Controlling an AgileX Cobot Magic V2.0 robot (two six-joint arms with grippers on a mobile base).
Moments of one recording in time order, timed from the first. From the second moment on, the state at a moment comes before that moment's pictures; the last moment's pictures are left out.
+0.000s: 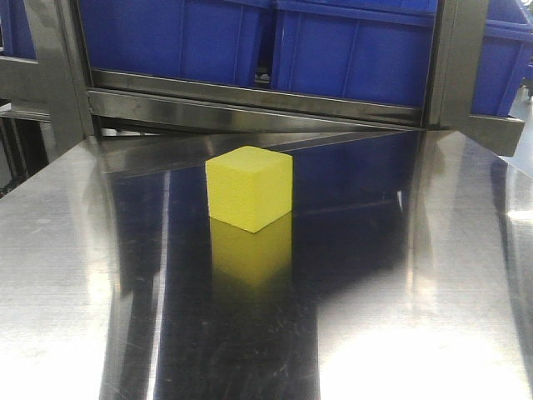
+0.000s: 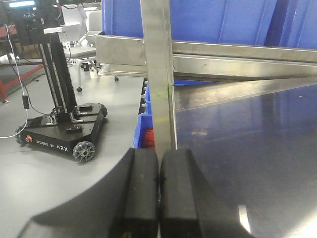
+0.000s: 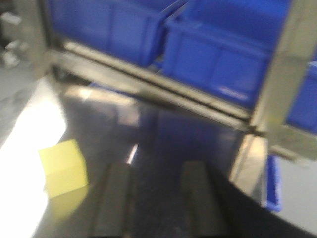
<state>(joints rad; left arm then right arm) -0.03 -0.01 0.00 0.23 0.13 -0.20 0.42 0.72 -0.70 -0.08 0.31 0.02</state>
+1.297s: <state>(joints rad) -0.03 -0.01 0.00 0.23 0.13 -0.20 0.62 1.90 -1.65 0.16 0.93 -0.37</state>
